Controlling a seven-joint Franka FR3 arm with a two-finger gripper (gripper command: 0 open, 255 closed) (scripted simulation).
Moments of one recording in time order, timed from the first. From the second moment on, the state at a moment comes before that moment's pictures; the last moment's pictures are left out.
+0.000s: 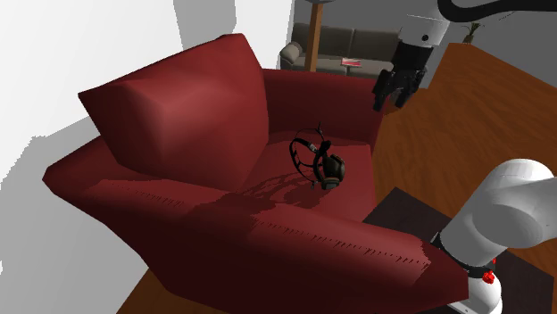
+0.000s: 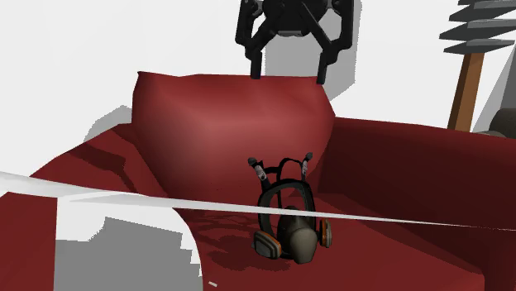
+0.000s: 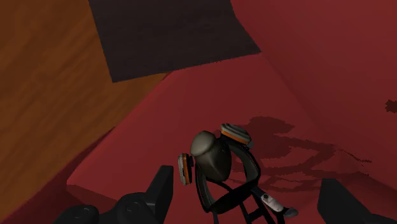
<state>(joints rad) -0.02 -0.78 -0.07 -2.41 0.04 1.66 0.17</state>
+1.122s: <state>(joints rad) -0.11 -0.22 0.07 -2.28 0.01 2.00 0.64</state>
